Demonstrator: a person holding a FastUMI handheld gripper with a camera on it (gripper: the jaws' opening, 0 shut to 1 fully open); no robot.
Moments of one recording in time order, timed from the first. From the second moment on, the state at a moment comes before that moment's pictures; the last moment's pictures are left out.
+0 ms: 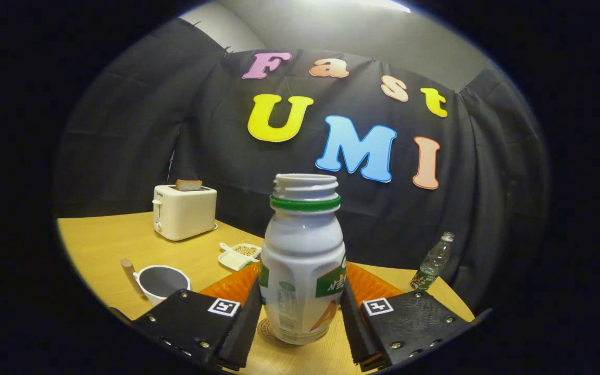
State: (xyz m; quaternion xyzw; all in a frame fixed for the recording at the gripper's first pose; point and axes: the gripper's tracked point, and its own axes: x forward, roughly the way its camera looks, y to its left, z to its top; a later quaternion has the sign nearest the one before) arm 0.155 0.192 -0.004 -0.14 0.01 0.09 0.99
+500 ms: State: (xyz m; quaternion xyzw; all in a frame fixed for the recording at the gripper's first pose) arm 0.178 0.187 -0.030 -0.11 0.04 0.09 0.99
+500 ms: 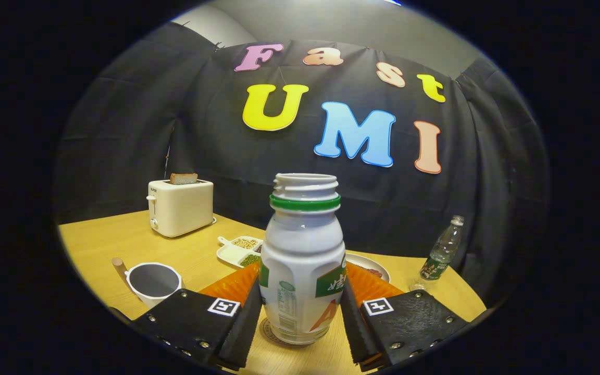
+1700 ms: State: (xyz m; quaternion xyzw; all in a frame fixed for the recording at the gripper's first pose) arm 0.212 0.186 -0.085 -0.06 0.07 0.09 0.99
